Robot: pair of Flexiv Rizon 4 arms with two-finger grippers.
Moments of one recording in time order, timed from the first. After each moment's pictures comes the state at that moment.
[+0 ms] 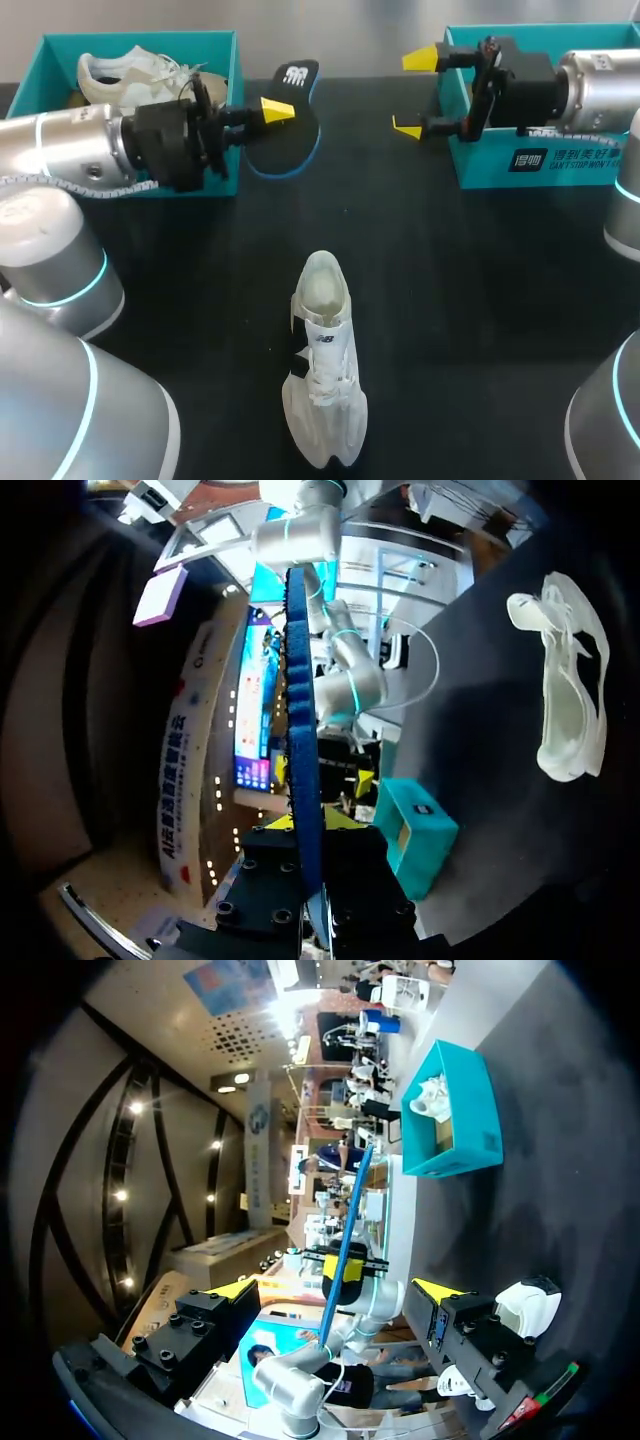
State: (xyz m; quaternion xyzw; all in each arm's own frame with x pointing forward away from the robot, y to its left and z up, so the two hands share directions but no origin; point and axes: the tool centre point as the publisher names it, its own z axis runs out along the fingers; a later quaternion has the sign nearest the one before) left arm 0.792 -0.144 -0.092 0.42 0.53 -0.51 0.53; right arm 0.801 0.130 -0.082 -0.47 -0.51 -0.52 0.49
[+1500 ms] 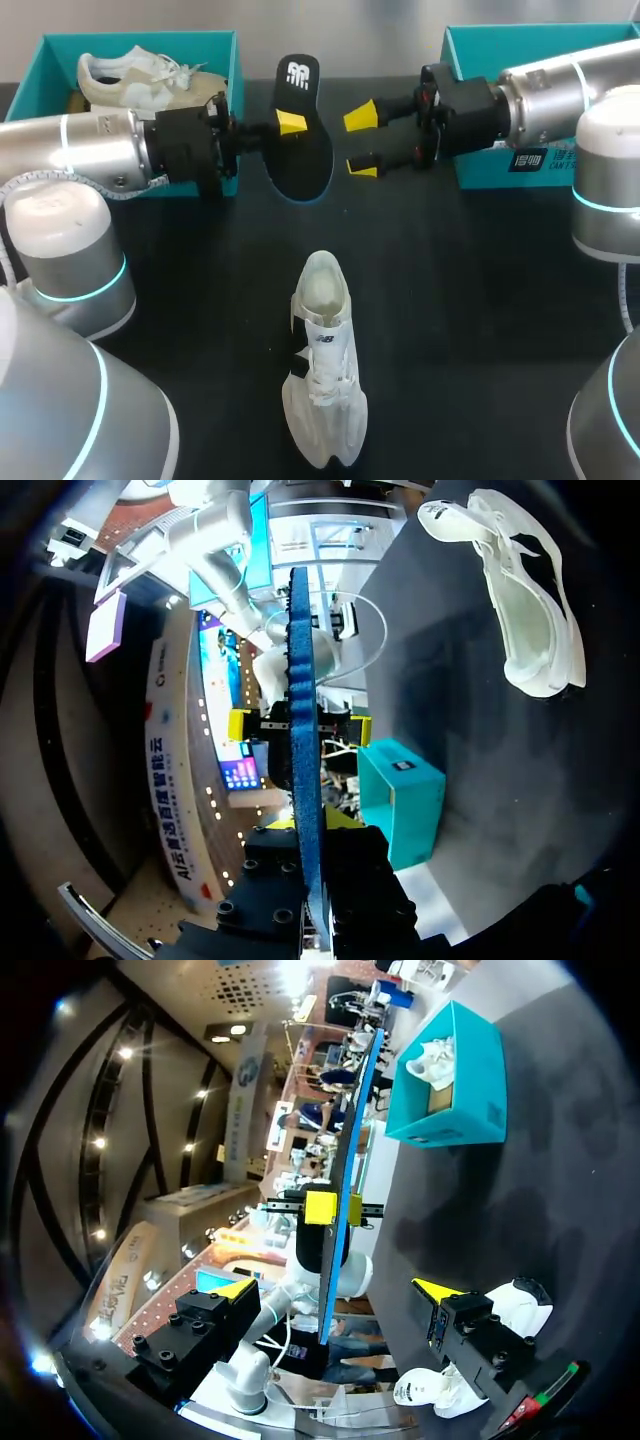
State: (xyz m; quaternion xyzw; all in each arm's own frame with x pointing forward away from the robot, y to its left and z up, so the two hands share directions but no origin) left arm 0.822 -0.154 -0.134 0.48 0.53 -0.40 0.57; right arm 0.764 0.195 -0.133 -0.43 -0.61 -0.48 0.46
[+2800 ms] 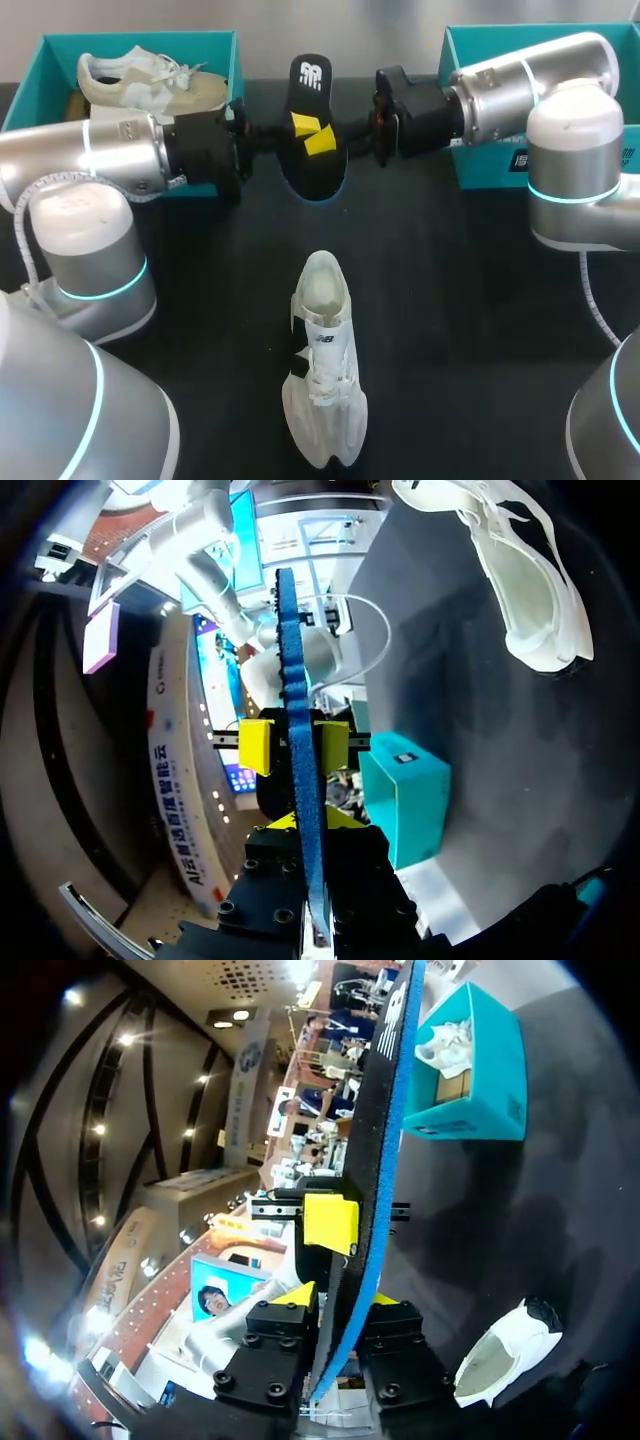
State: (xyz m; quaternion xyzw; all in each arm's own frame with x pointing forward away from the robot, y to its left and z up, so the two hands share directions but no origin) left arm 0.834 -0.171 -0.147 0.49 0.51 -0.39 0.59; right arm 0.769 0.239 -0.145 -0.40 -0.63 -0.47 0.47
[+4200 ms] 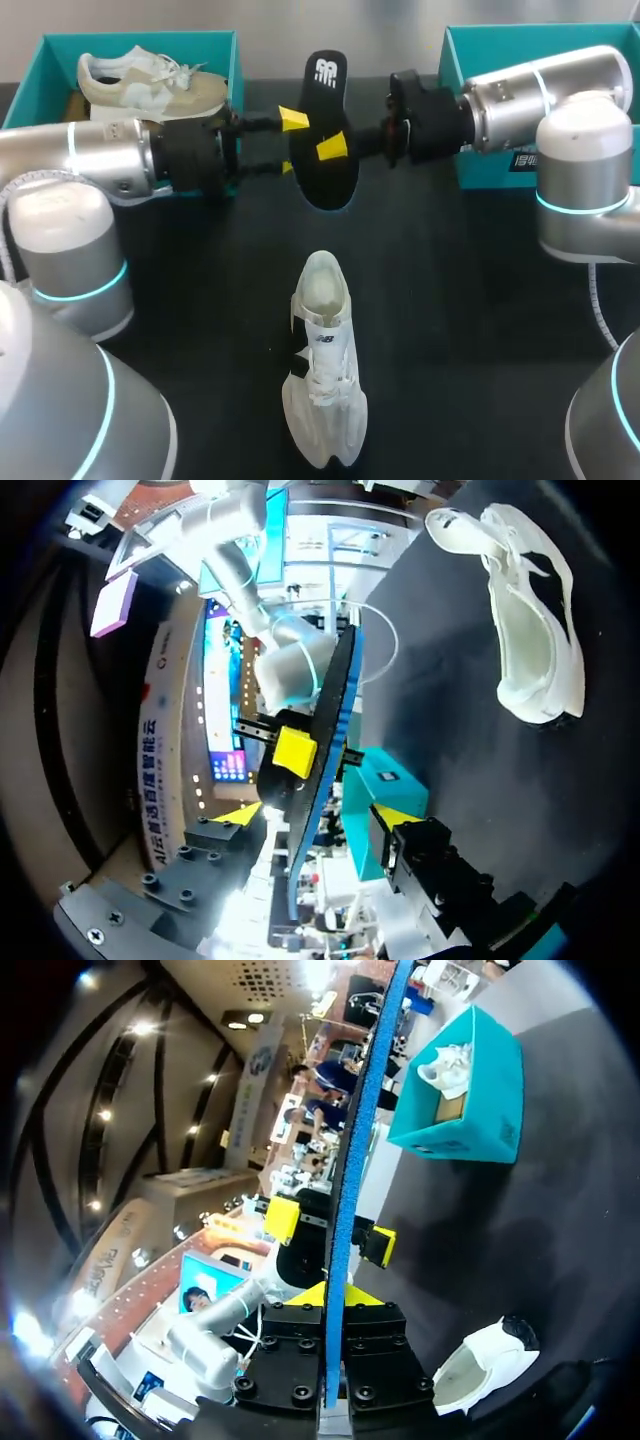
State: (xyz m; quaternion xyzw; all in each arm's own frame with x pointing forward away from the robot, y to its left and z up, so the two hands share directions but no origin) left arm 0.819 -0.149 -0.159 0.46 0.58 -0.43 0.52; right arm 0.778 0.223 -0.158 -0.38 -0.65 -0.50 0.43
